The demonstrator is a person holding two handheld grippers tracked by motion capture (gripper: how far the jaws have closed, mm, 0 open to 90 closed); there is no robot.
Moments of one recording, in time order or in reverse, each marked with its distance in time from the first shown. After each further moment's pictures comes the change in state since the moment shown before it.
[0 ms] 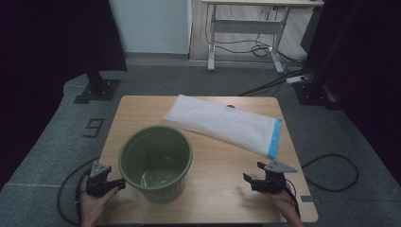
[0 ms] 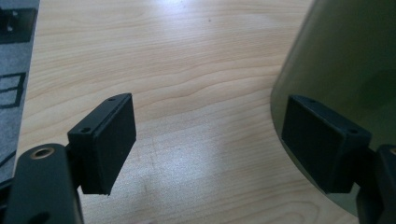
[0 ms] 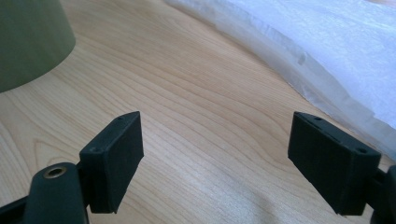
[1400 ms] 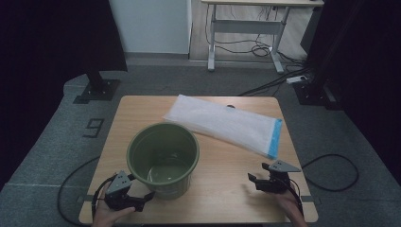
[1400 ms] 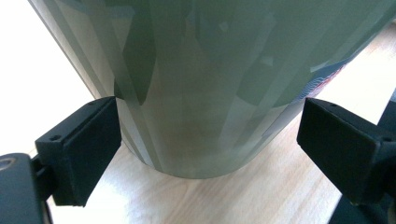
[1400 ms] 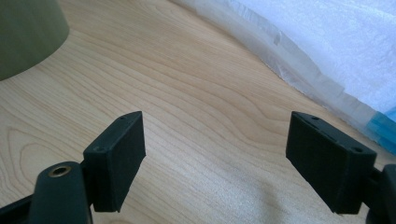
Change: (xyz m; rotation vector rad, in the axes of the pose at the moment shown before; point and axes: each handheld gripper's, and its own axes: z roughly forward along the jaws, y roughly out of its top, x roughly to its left) left arm -0.078 0.012 -0.014 -0.038 -0.359 0.299; right arm -0.014 -0.008 -0.003 0.035 -0.029 0.018
